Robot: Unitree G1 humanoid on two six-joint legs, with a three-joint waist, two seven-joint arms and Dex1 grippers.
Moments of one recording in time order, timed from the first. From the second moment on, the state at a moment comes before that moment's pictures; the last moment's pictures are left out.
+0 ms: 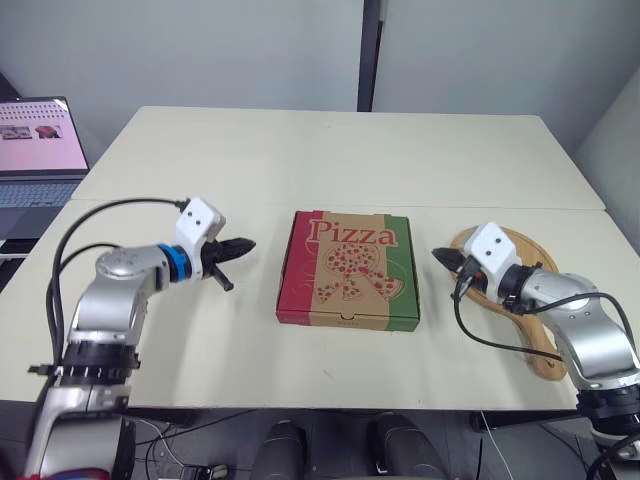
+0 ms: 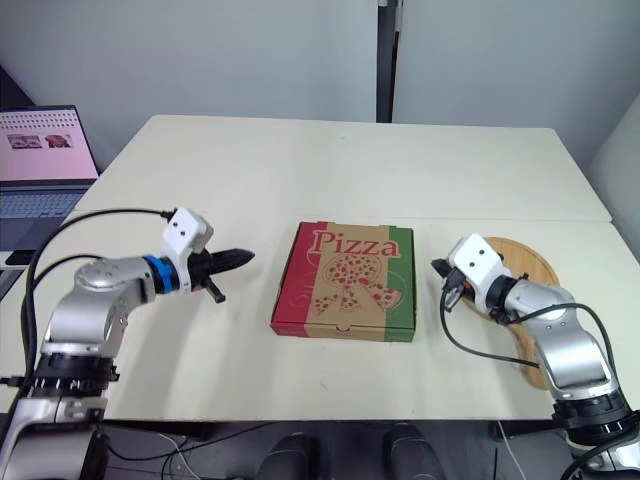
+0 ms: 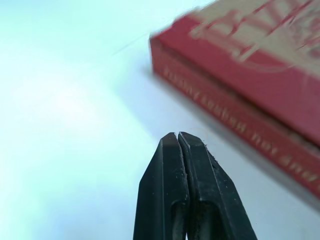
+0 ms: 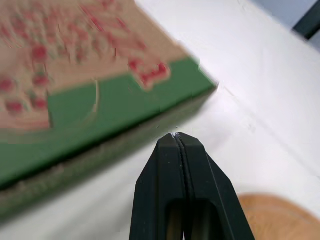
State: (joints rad) left arm -0.41 0.67 0.06 0.15 -0.23 0.49 -0.92; right arm -0.24 -0.67 0.07 -0.24 0.11 0.45 0.70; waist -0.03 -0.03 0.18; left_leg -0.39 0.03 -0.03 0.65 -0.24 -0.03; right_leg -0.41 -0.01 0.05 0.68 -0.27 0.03
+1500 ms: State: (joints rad) left arm -0.08 1.04 0.28 0.19 -0.25 0.32 -1.06; right arm 0.04 -1.03 -0.38 -0.06 0.25 0.31 1.03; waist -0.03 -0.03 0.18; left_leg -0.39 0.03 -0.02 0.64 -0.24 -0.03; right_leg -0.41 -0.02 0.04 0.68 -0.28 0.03
